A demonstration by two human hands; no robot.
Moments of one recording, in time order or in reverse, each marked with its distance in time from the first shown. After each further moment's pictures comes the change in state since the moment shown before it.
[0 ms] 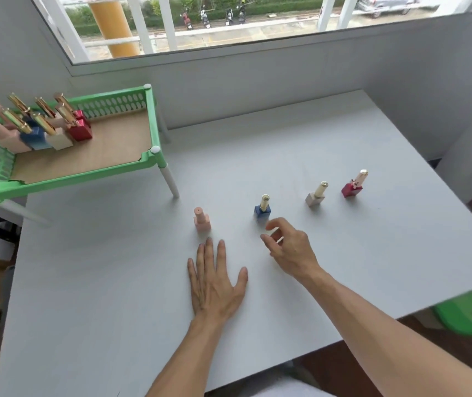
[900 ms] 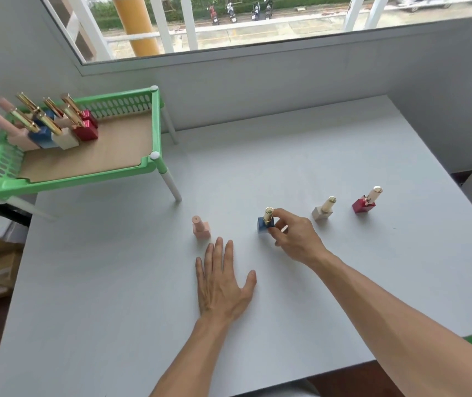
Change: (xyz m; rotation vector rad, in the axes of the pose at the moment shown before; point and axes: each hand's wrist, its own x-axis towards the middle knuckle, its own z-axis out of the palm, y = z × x) left_hand 0.017 0.028 0.009 -0.022 -0.002 -0.046; right_hand 0.057 -0.006 -0.031 -0.023 -0.199 -0.045
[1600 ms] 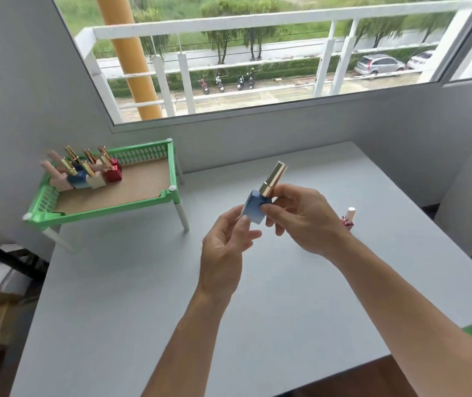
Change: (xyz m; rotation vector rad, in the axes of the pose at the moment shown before) left_hand -0.008 0.072 -0.177 -1.328 -0.013 0.065; right_hand -0.093 -0.142 -0.075 0.234 0.140 -0.370
